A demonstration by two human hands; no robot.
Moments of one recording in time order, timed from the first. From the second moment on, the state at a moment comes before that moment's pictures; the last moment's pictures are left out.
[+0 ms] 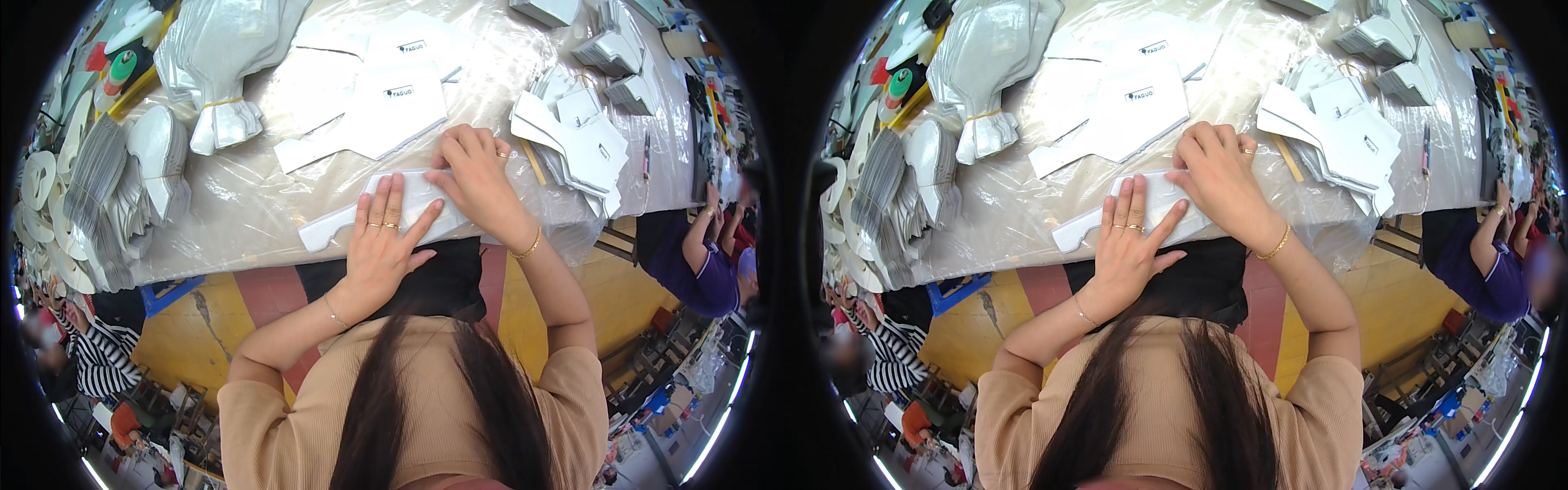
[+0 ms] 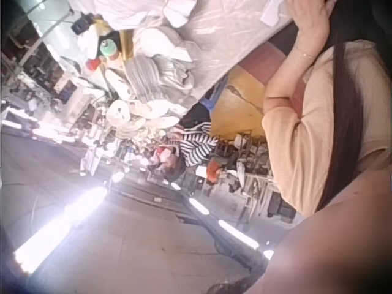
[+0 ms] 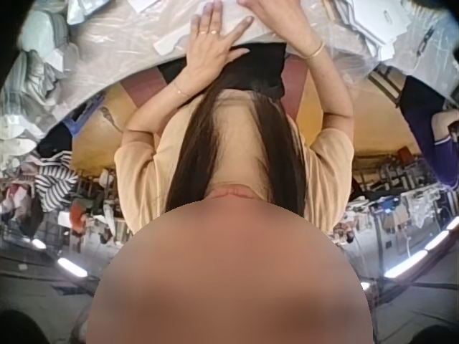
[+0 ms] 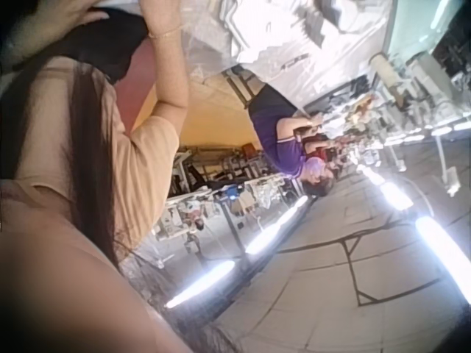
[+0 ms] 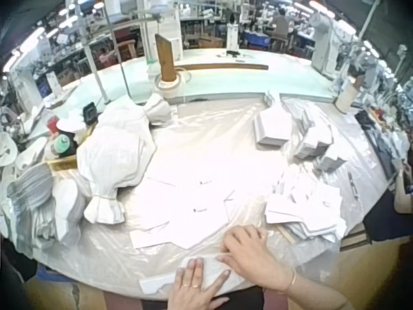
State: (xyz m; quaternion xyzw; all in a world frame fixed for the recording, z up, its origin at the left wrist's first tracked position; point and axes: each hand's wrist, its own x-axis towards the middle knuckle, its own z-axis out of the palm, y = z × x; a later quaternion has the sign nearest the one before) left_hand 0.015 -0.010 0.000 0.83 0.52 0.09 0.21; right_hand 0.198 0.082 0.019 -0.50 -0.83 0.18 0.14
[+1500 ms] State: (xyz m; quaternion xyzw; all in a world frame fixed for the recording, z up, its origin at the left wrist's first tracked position) left_hand 0.004 -0.015 0.017 0.84 0.49 0.09 0.20; right_hand 0.242 0.068 0.035 -0.51 -0.76 0.26 0.31
